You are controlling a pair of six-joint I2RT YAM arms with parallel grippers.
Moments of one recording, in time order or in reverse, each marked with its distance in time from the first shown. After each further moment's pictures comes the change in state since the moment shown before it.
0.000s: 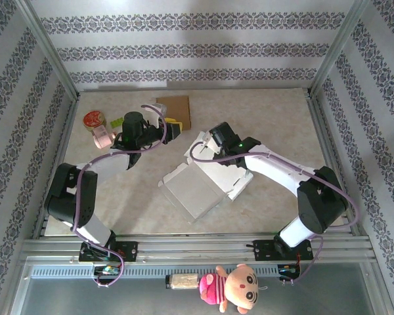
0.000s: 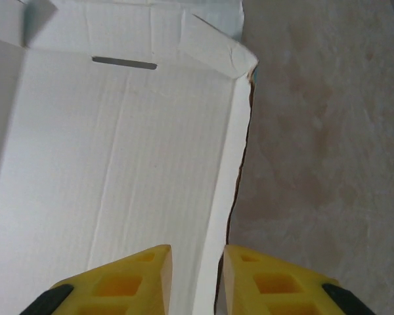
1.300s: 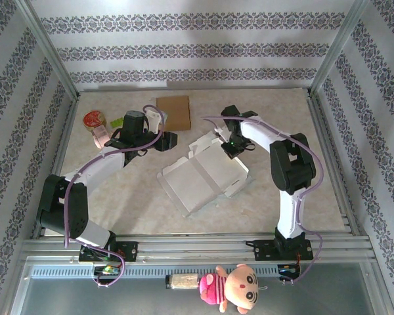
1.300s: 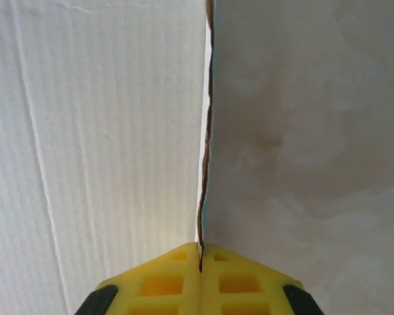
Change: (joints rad) left arm -0.015 -0.098 0.087 -0.540 -0.048 0.048; right arm -0.233 0.410 0.371 -0.364 -0.249 0.182
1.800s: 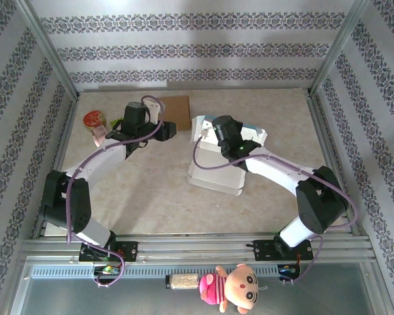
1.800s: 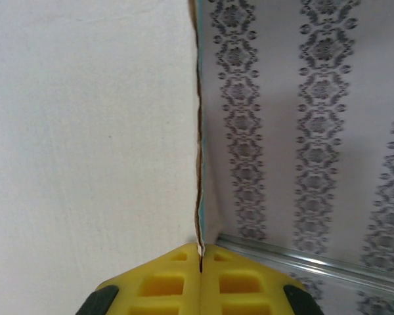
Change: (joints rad) left arm 0.000 0.069 0.137 -0.051 -0.150 -0.023; right arm 0.233 -0.414 -0.459 0.915 0.616 -0.822
